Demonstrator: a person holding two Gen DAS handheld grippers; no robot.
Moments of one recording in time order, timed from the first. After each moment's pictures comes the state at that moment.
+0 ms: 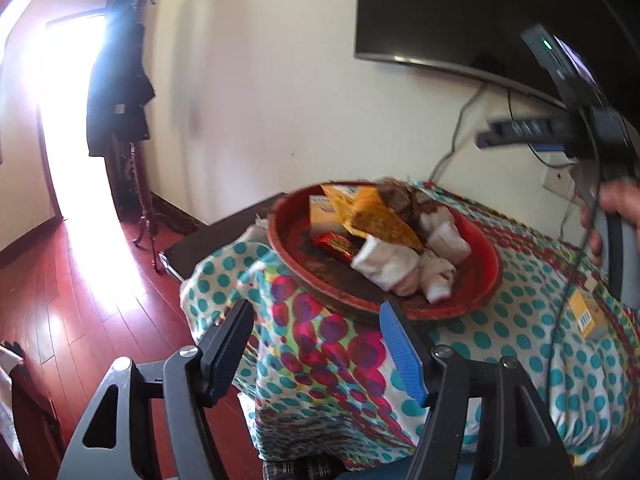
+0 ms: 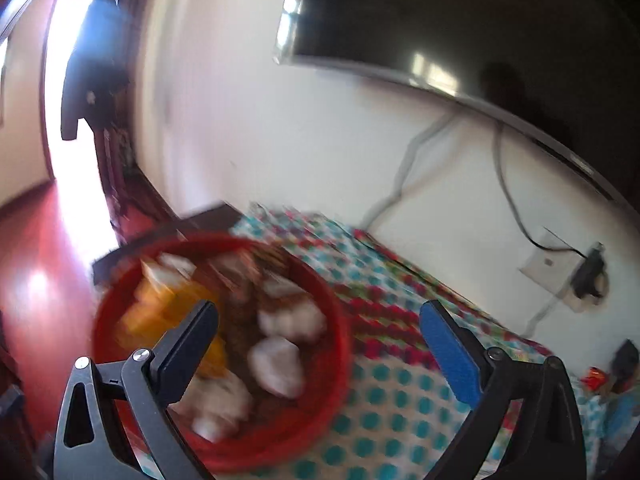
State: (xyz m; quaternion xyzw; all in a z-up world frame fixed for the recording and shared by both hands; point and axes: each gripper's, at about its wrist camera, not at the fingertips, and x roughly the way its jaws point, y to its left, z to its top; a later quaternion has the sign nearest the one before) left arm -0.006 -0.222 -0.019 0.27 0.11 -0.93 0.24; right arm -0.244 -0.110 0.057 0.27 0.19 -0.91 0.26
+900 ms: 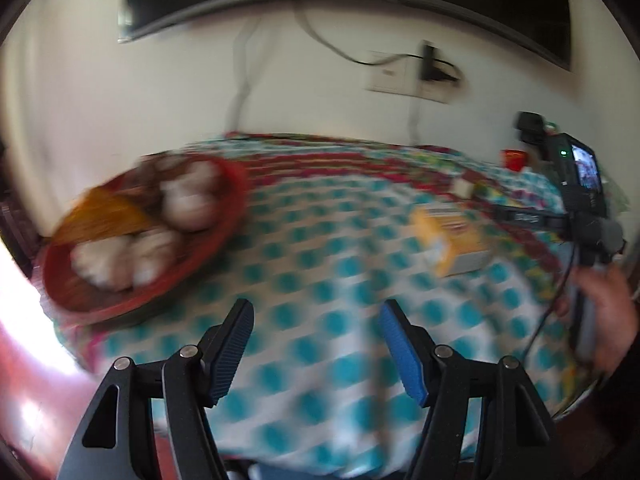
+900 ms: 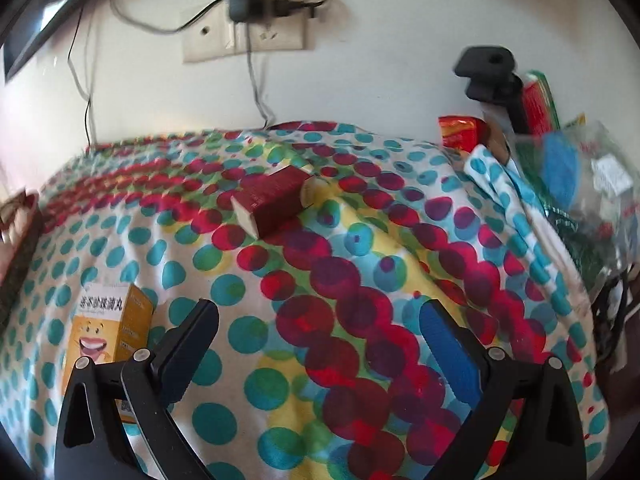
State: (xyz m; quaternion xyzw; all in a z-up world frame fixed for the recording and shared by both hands) left arm -0.131 -0.009 -0.035 0.36 0.02 -0.93 0.00; right arm -0.304 0.256 -0.077 0.39 0.01 -0.92 0.01
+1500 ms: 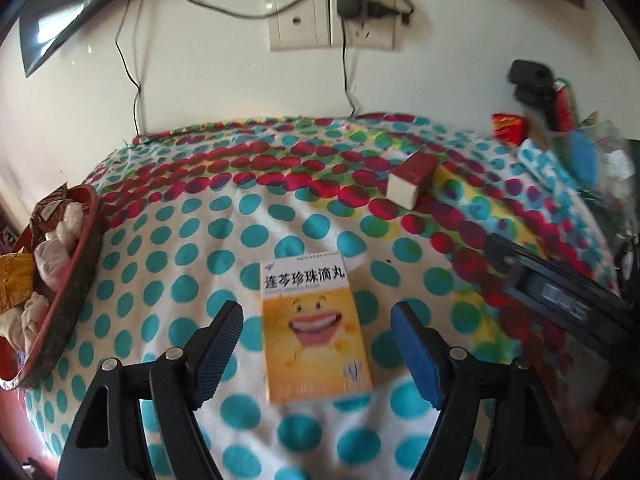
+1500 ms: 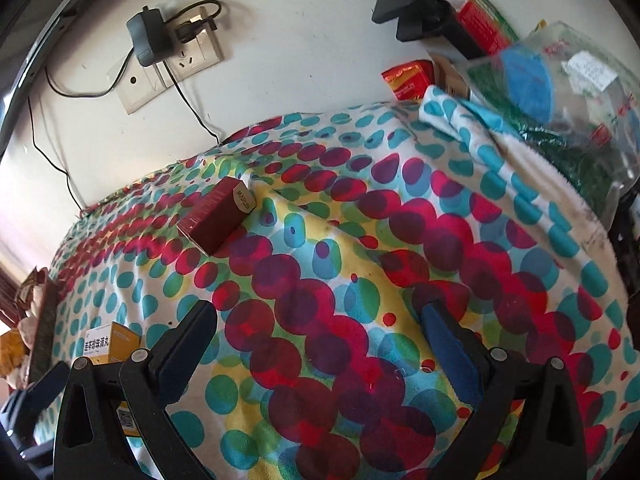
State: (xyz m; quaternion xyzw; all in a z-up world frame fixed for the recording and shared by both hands) left arm -0.272 0.124 -0.064 0.43 -0.02 -0.90 0.02; right arm -0.309 0.314 -0.091 0.41 -0.13 -0.90 0.00
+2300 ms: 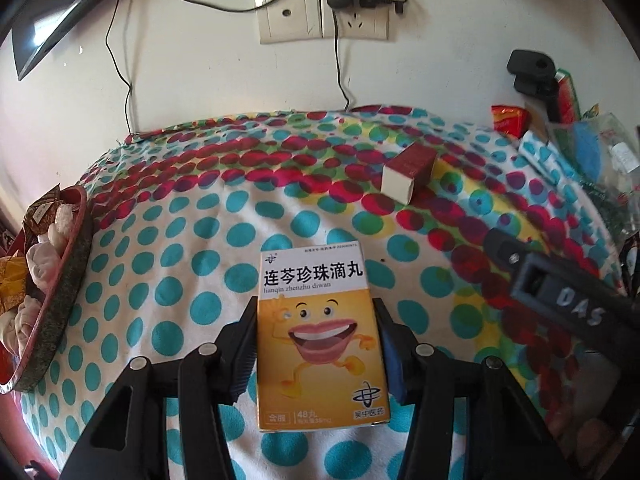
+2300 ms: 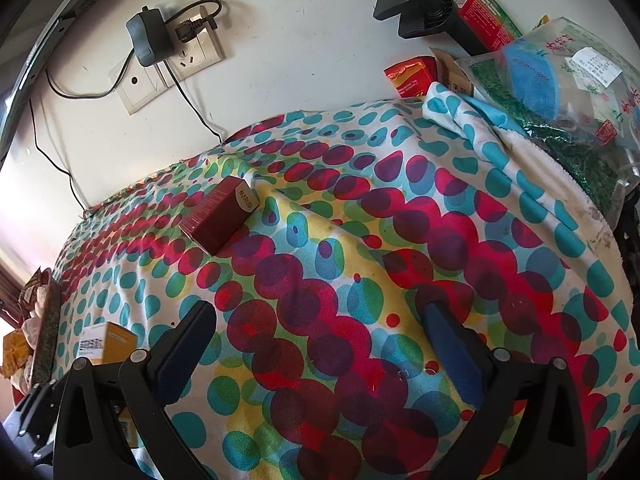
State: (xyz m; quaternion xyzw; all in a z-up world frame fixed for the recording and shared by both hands) left arm -0.273 0.133 -0.066 0.43 -0.02 -0.90 0.01; right arm -0.310 0.313 -0.090 0.41 -0.14 -0.90 0.01
